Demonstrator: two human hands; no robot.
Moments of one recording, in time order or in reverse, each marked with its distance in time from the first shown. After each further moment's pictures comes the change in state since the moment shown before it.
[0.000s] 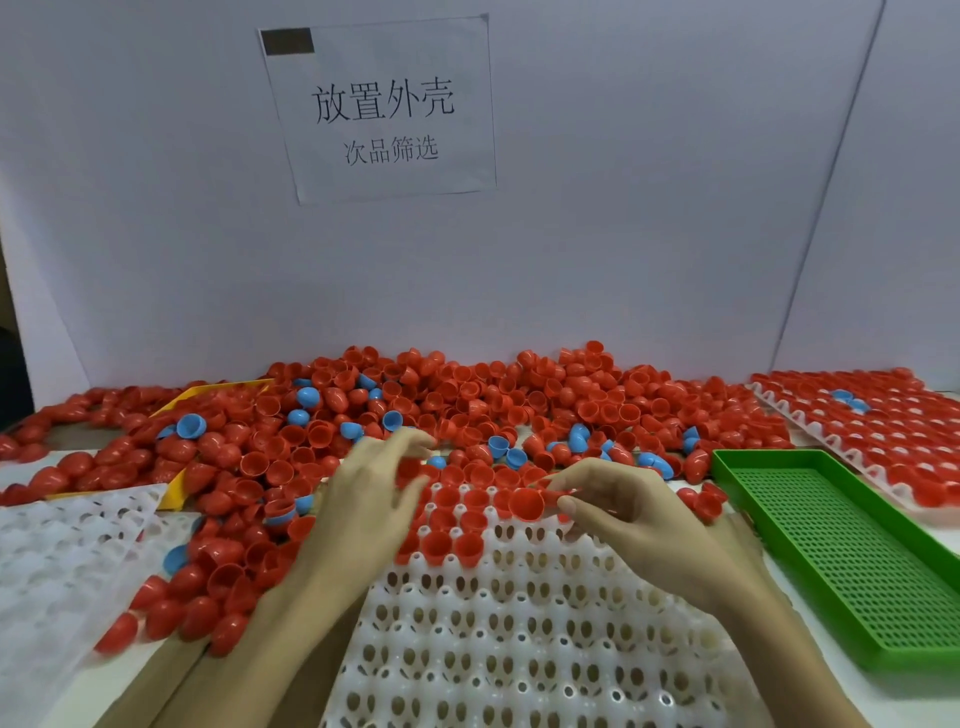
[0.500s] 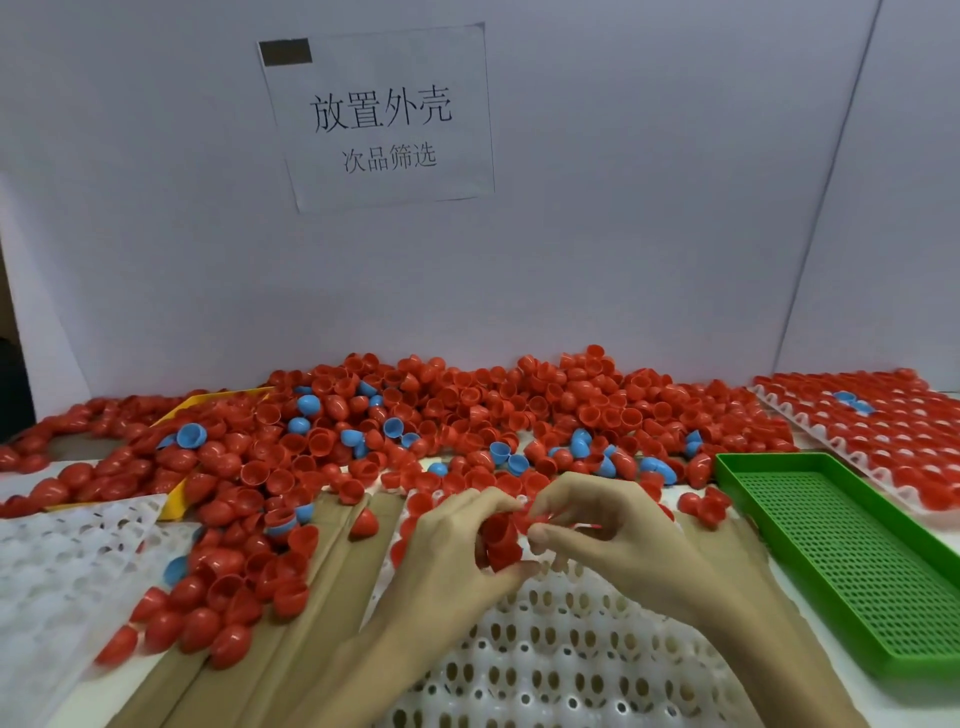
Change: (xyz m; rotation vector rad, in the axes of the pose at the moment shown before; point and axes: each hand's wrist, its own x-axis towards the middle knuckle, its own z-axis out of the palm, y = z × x) left_hand -0.024 0.039 0.040 -0.238 -0.111 0.134; right_hand 0.002 -0.007 0.015 0.000 -0.048 -0.073
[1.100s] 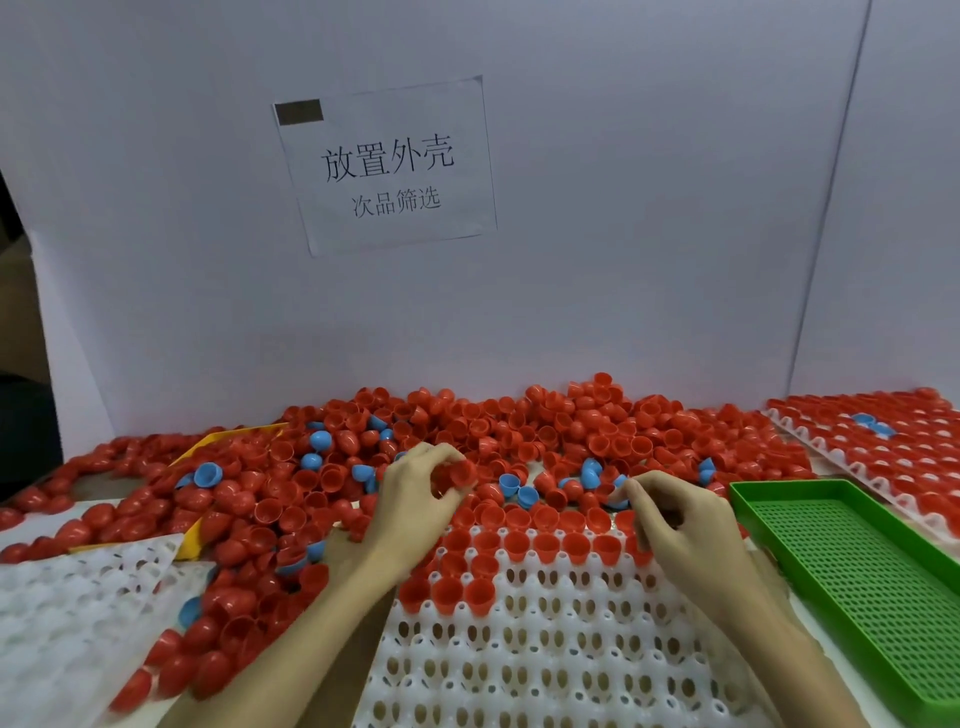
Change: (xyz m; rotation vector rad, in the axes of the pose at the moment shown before) left_hand 0.076 -0.064 -0.023 0.139 0.163 -0.072; right_hand 0.007 0.035 -0.034 -0.272 0.525 0.012
